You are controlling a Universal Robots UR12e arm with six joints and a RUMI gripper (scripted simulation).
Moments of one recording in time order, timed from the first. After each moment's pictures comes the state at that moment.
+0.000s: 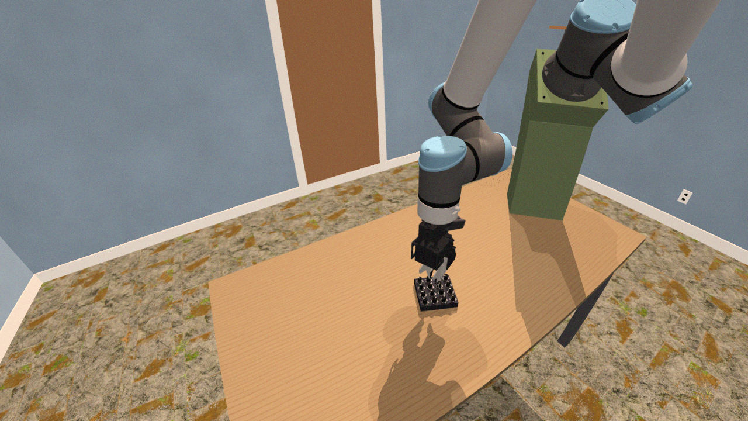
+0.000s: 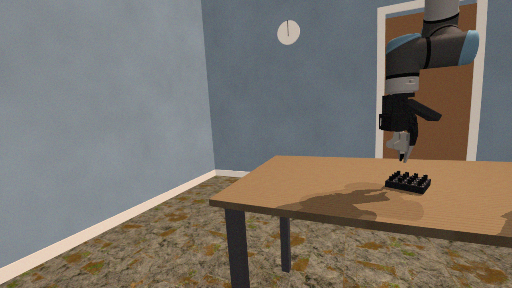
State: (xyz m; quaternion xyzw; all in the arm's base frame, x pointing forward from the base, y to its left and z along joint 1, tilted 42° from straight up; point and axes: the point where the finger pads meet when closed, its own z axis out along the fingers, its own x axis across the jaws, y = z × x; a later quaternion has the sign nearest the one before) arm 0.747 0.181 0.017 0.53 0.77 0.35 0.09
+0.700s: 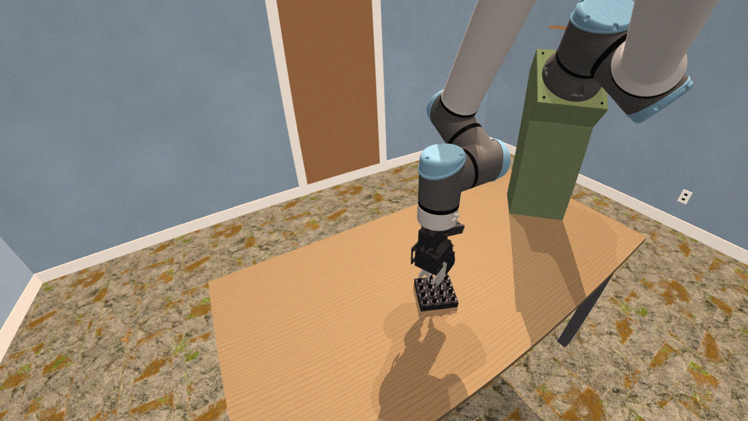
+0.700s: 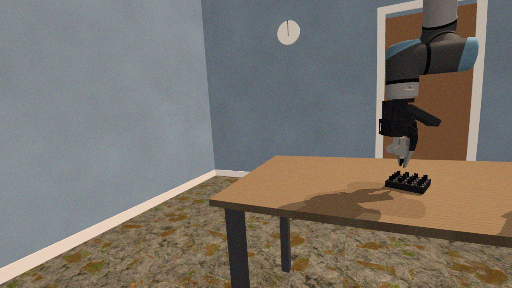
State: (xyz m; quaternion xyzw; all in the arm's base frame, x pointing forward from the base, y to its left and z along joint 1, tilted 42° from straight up) arm 0.756 0.189 0.005 0.53 0.77 0.35 0.09
